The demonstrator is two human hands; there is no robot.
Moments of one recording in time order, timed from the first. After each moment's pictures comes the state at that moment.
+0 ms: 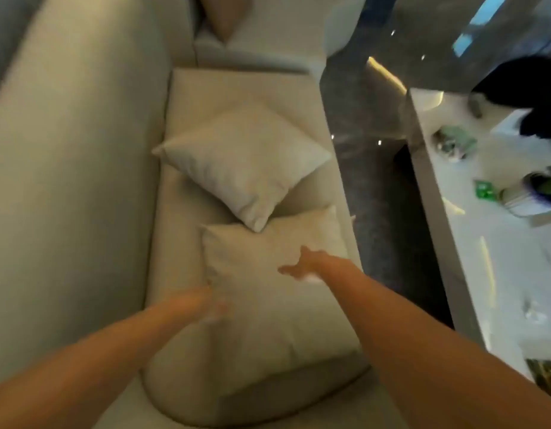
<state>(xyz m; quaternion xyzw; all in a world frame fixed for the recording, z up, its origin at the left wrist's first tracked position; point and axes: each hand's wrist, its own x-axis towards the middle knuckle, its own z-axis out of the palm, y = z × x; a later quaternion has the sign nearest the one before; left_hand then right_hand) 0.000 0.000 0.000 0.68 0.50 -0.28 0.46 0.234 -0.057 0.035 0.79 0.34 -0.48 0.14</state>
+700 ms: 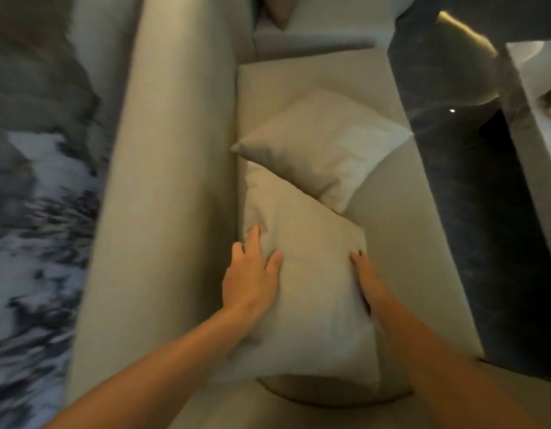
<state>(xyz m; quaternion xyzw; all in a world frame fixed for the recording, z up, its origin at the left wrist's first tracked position) -0.055 0.018 0.098 0.72 0.62 0.05 0.31 0.141 -0.075 -0.020 0.76 0.07 -0.52 -0.37</state>
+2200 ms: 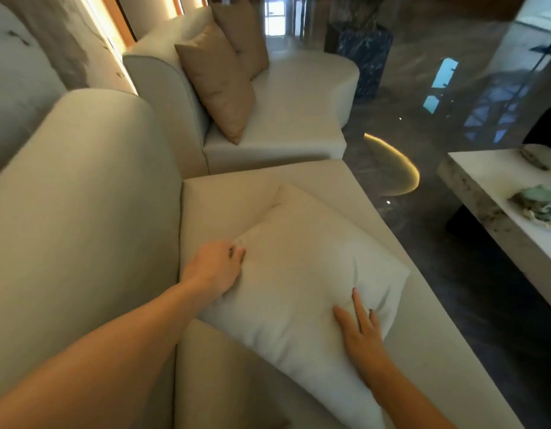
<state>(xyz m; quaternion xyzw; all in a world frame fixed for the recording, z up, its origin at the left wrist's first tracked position) 0.121 0.390 -0.008 0.84 0.49 0.04 0.21 0.265 0.161 -0.099 0.82 0.13 -0.36 -0.43</state>
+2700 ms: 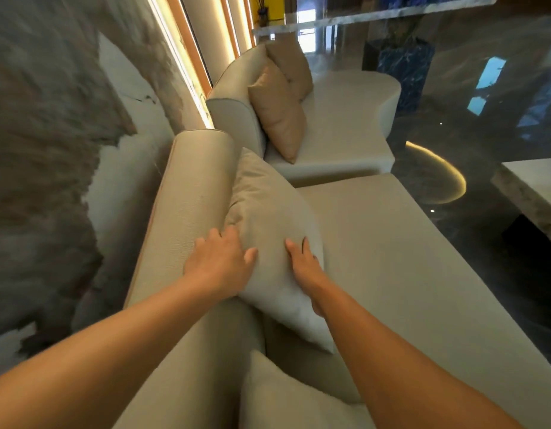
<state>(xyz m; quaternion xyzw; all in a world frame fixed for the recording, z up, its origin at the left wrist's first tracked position) -0.029 0.387 0.143 0.83 0.54 -0.03 0.10 0.111 0.337 0.040 0.72 0.24 -0.47 -0.44</state>
